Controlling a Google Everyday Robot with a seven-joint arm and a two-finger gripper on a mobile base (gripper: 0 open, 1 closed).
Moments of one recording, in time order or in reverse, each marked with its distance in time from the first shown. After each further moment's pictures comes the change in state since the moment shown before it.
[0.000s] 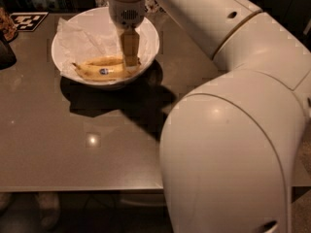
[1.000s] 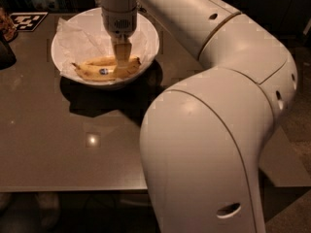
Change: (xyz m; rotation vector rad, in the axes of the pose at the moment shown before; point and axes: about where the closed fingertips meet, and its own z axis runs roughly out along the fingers) arm -0.015 -0.001 0.033 -0.078 -0.004 -0.008
